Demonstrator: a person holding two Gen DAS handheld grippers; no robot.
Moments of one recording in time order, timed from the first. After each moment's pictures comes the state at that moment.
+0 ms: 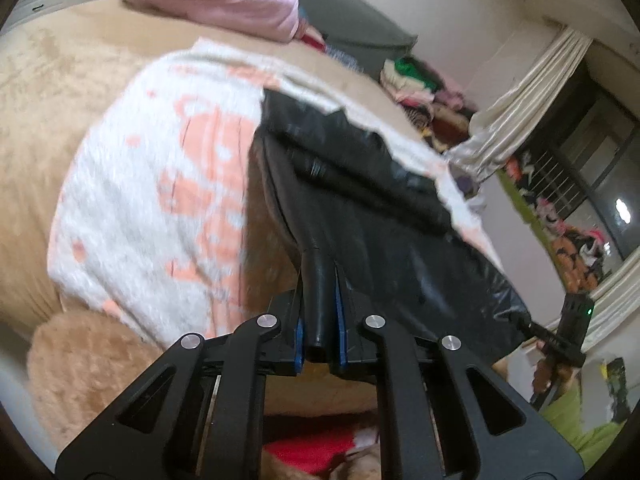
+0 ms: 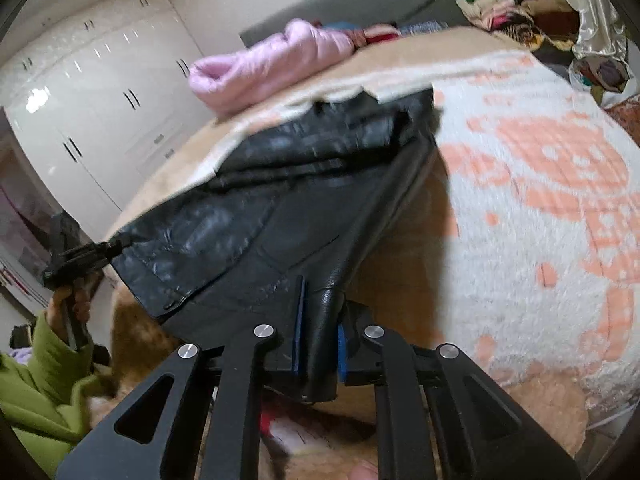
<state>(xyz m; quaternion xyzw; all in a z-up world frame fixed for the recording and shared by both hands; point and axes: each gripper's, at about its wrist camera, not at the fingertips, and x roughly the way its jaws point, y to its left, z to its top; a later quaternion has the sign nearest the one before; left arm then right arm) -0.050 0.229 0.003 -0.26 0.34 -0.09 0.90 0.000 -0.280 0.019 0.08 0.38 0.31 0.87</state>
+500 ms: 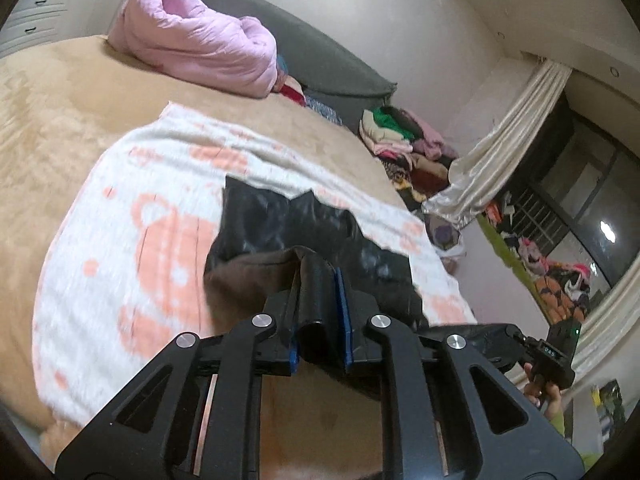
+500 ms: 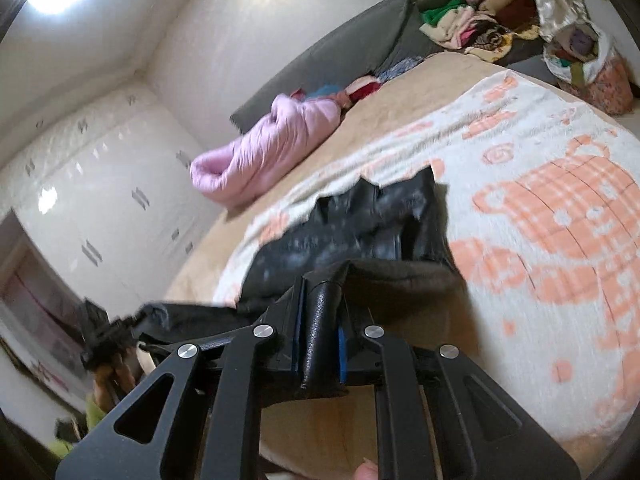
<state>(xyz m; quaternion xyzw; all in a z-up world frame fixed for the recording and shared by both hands) 0.023 0.240 0.068 -0.28 0.26 -0.10 0.92 0.082 -0.300 0.080 0.25 0.31 0.30 0.87</state>
